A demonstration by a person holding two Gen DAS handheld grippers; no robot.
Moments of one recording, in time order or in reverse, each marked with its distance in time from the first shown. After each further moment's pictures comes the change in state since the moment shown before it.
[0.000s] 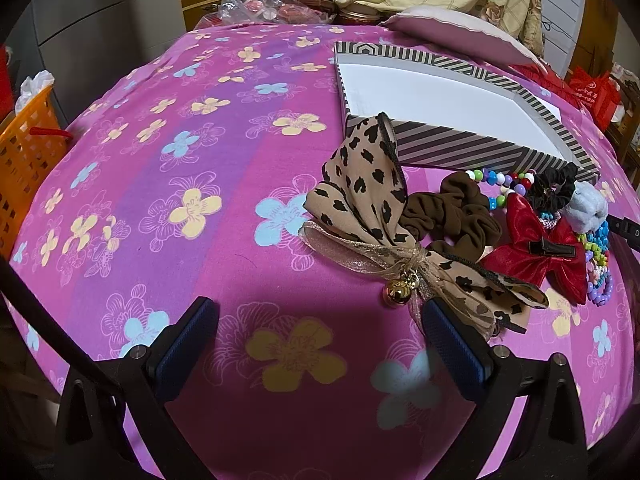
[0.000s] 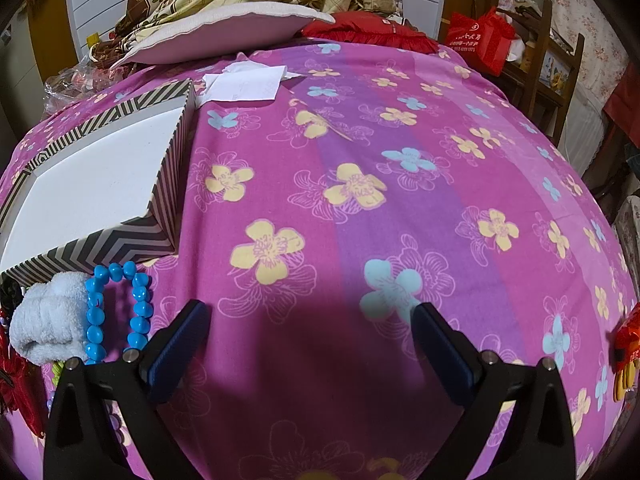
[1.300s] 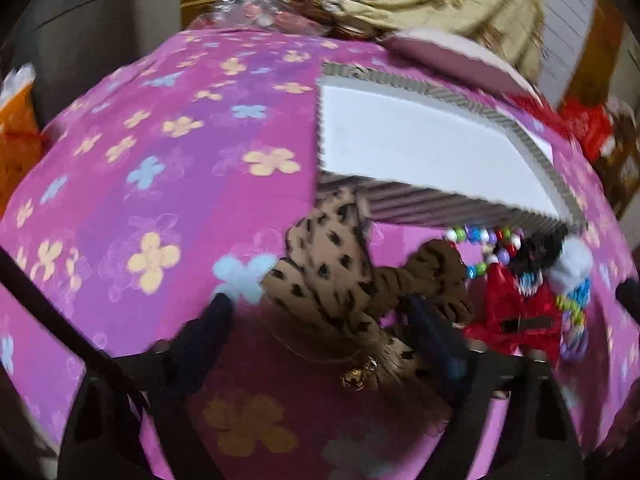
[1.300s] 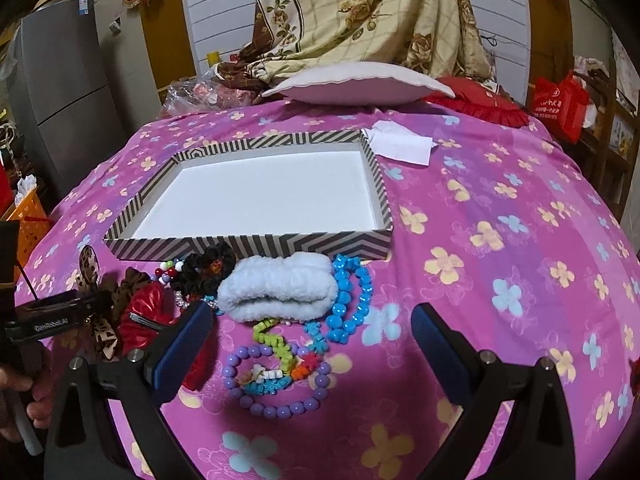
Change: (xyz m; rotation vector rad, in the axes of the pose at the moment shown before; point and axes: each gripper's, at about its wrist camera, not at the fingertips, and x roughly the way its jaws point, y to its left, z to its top) left arm 0.011 -0.010 0.032 -0.064 0.009 -0.123; right arm -0.090 0.078 -0.039 -0.192 -0.182 0.284
